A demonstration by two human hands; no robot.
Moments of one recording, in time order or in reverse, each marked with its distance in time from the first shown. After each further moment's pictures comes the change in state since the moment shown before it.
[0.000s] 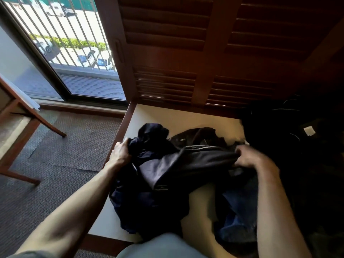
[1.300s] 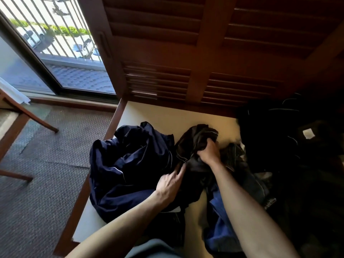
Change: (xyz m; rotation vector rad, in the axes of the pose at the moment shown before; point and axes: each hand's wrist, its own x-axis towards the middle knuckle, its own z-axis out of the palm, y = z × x) left_hand -0.085 0.141 0.134 0.334 -0.190 0.548; right_hand 0.176 -0.037 0.077 0.589 0.334 -0.084
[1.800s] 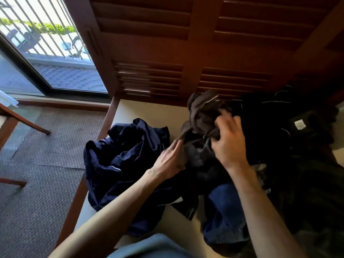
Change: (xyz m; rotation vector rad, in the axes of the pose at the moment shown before) left_hand 0.032 -0.010 -0.056 -0.347 0.178 0.211; right_hand -0.106 -0.028 -0.099 -0.238 0.660 -0.761
